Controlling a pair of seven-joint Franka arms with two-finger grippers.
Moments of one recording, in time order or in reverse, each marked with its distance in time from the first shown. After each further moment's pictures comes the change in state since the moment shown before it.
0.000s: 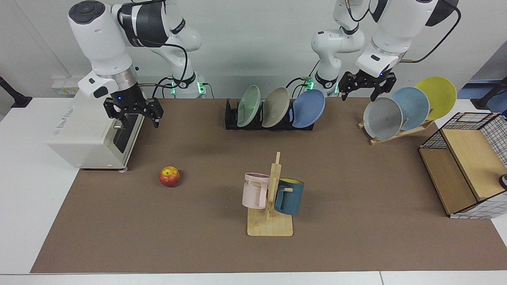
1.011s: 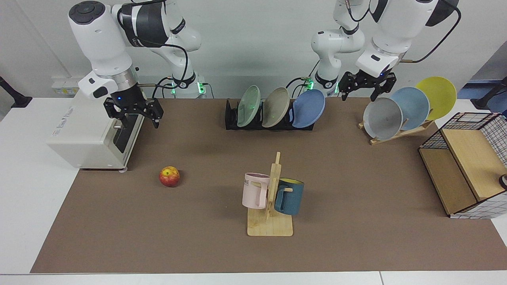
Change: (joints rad) left arm 0.000 0.000 0.000 0.000 0.000 0.000 0.000; right arm 0.000 0.000 0.000 -0.001 0.000 0.000 0.018
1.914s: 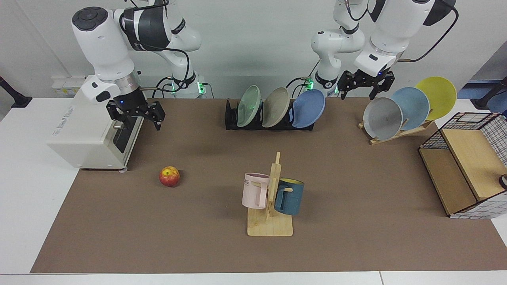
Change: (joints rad) left arm 0.000 -0.026 -0.002 -0.038 0.000 -0.002 0.000; right arm 0.001 0.019 0.001 -0.007 0.001 0.004 0.014
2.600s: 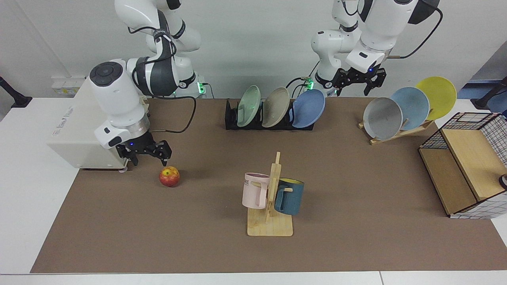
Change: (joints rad) left arm -0.002 -0.137 -0.005 -0.203 -0.001 0.070 0.000; right arm 0.003 0.232 0.004 0.062 0.000 0.217 0.000
